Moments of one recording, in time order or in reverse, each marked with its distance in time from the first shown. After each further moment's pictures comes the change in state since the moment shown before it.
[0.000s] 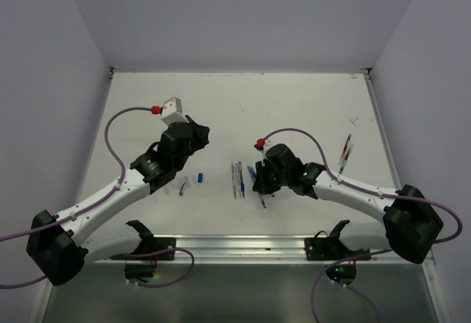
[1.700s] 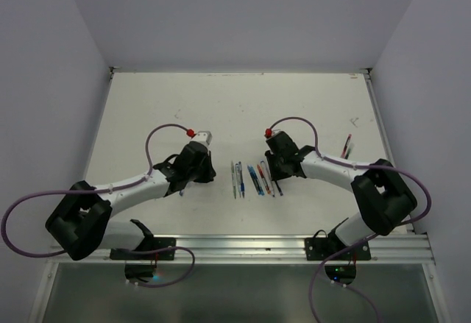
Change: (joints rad) left arm 0.000 0.204 -0.214 0.003 0.347 0.260; right arm -0.174 0.264 0.136 -0.142 0.252 -0.094
